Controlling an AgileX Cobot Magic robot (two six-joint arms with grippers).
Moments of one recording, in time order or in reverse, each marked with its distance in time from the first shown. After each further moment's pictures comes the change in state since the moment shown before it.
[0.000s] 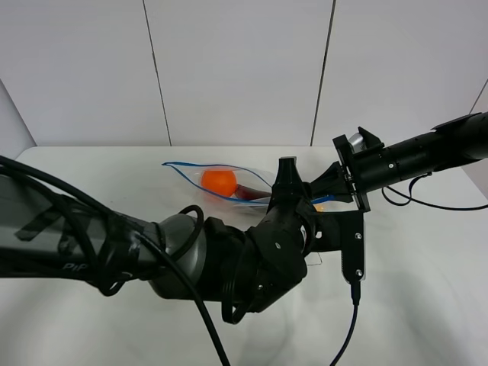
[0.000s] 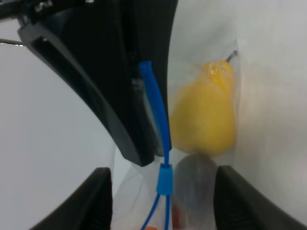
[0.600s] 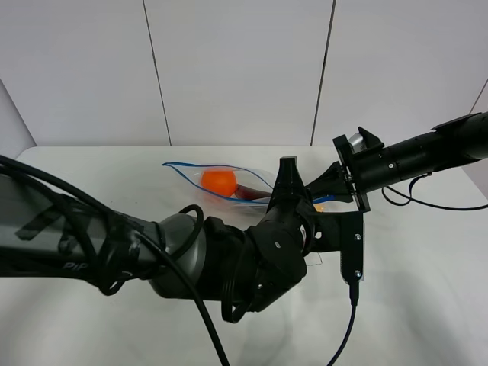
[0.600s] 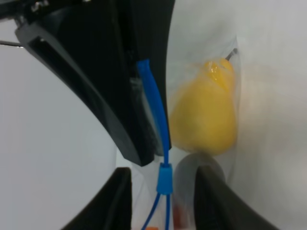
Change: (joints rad) left arm 0.000 0.000 -0.001 0.001 -0.002 0.019; right arm 0.000 0.000 0.000 0.000 0.000 0.000
